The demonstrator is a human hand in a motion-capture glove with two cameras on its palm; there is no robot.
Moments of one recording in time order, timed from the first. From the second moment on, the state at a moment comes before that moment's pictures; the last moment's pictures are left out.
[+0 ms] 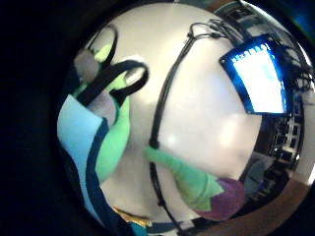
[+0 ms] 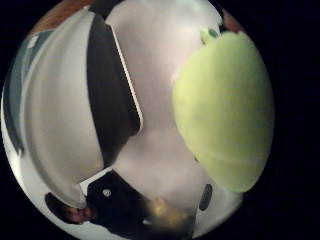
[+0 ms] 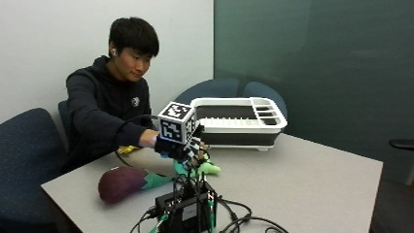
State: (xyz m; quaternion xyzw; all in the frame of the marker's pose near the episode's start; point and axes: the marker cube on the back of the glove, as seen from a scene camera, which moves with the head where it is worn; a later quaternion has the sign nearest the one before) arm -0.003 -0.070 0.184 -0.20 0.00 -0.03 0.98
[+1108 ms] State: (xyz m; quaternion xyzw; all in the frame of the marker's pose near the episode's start) arm -0.230 -0.098 0.047 -0.23 -0.13 -0.15 0.95
